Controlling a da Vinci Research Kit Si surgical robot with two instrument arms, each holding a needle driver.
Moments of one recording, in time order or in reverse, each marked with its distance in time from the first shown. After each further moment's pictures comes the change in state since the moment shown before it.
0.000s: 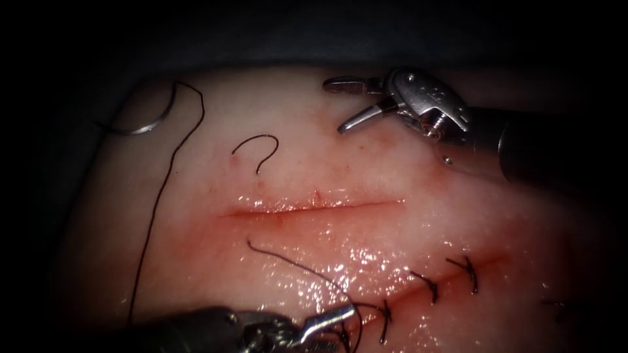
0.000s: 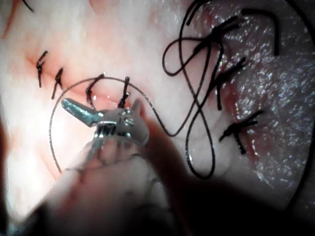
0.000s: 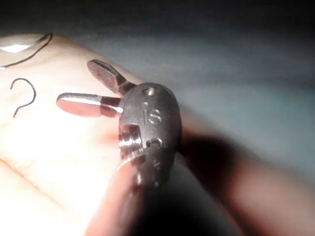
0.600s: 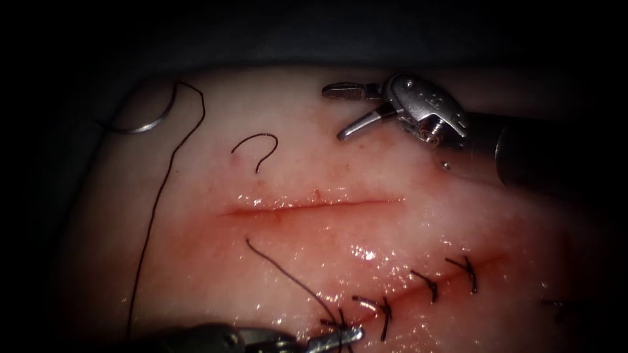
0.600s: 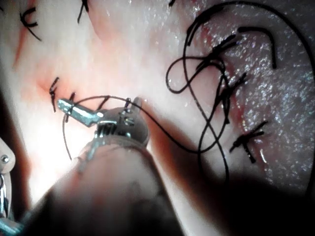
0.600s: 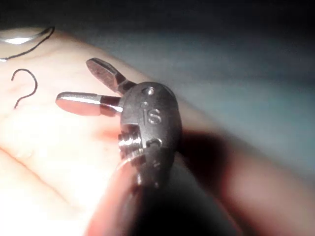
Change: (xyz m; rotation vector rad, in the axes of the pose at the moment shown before) right arm -0.001 0.000 0.000 0.001 -0.003 -0.016; left arm 0.003 -0.003 -0.001 0.054 0.070 0.061
